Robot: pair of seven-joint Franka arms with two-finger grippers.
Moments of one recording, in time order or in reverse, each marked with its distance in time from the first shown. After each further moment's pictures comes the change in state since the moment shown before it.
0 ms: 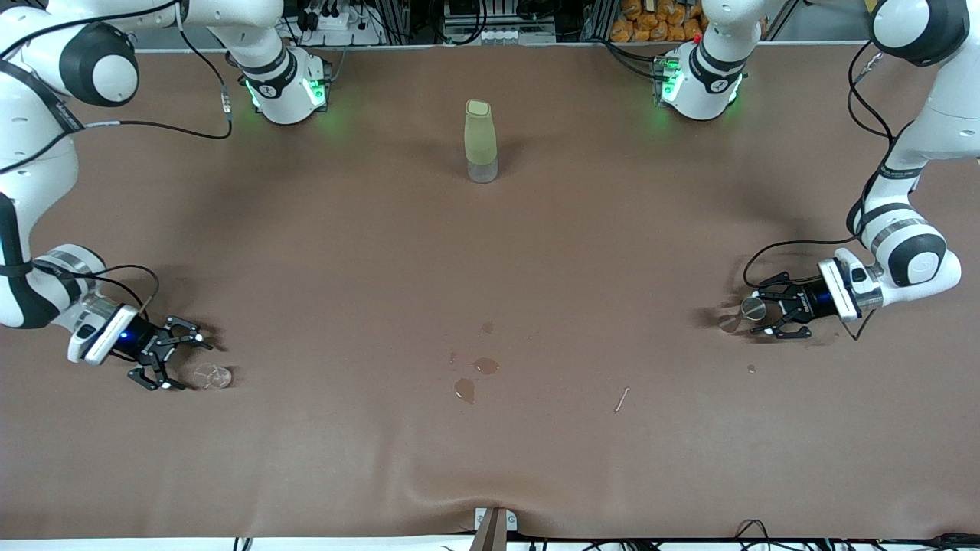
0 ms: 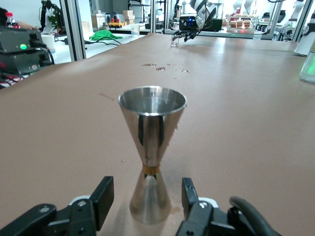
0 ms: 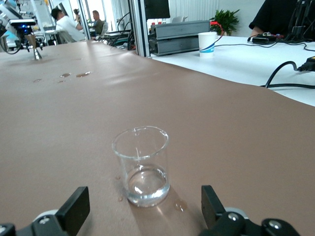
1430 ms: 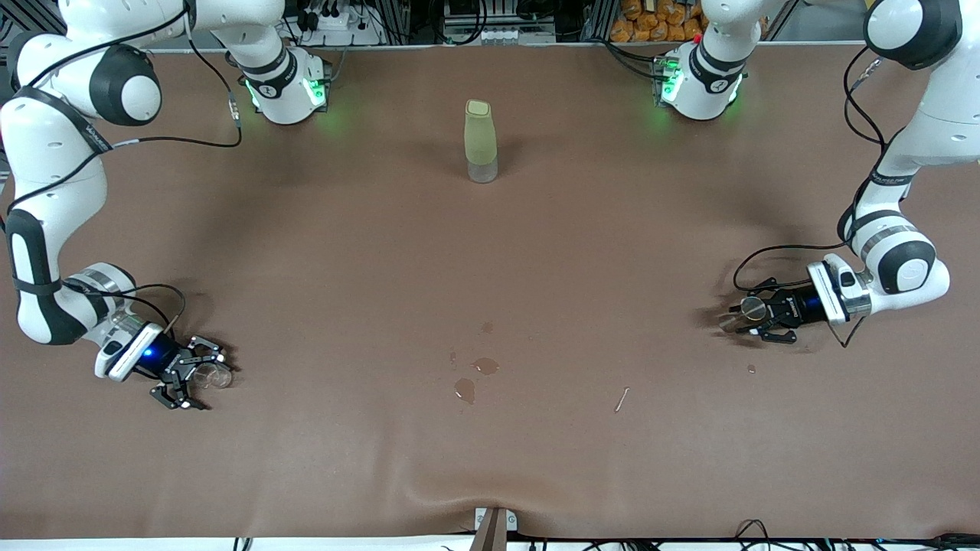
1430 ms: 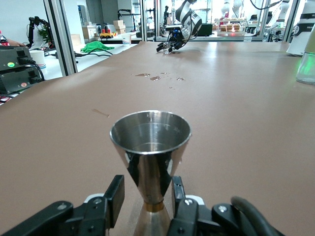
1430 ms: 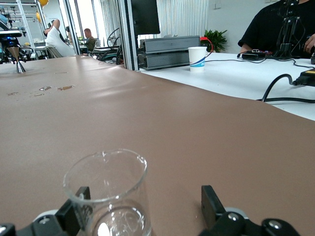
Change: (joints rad) left arm -0.022 0.010 -0.022 0.008 -0.013 -0.005 0.037; right arm 0.066 0.086 0.000 0.090 0.130 0.010 -0.031
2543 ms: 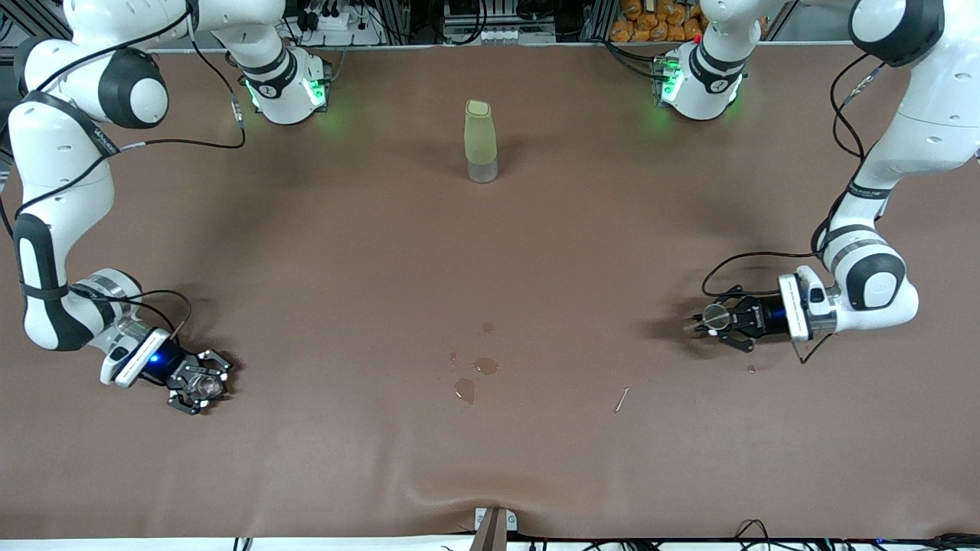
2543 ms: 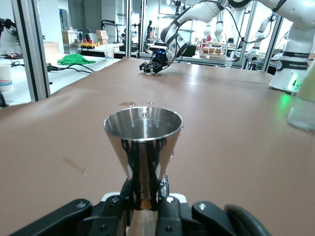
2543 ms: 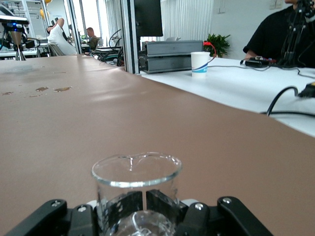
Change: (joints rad) left arm -0.087 -0.028 -0.146 0.042 -0.001 0.041 -0.232; right arm 0.034 0.014 0.001 0.055 0.015 0.011 -0.012
